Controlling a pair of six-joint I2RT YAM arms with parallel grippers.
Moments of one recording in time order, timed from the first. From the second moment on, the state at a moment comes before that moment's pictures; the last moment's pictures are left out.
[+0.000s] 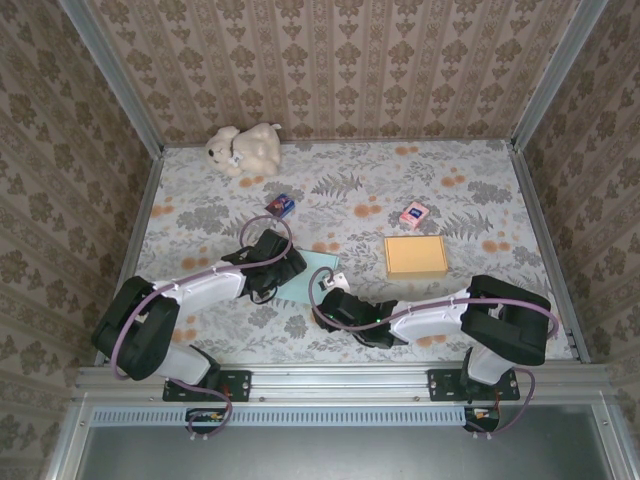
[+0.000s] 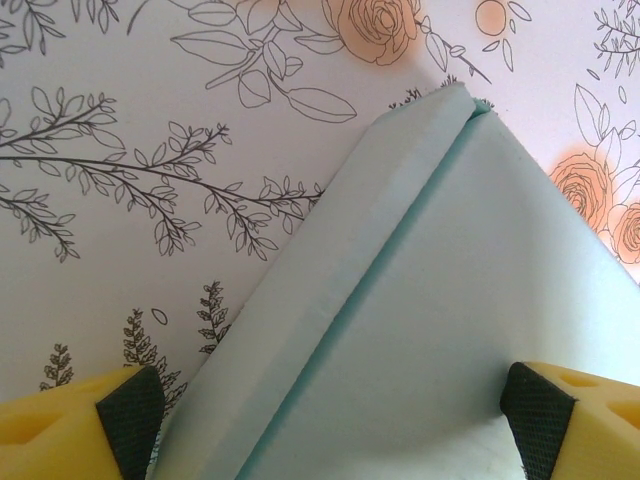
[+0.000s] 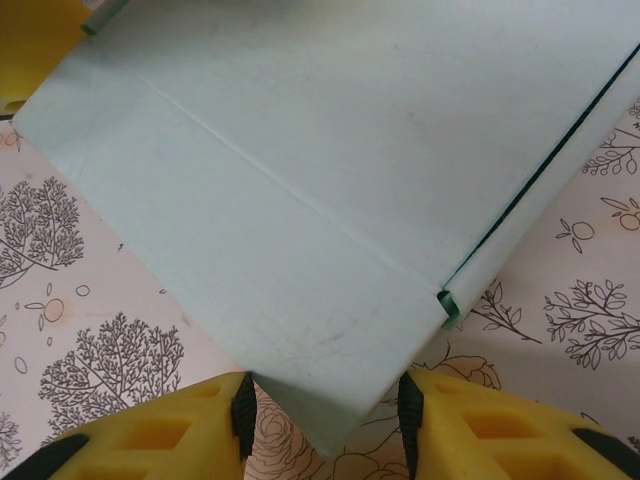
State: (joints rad) left arm -0.67 1.44 0.68 -0.30 -0.07 -1.10; right arm 1.14 1.61 0.65 0.17 0.35 0.61
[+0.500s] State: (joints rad) left arm -0.67 1.44 0.68 -0.30 -0.08 -1.11; right arm 1.14 1.69 0.63 0.28 0.42 0.52
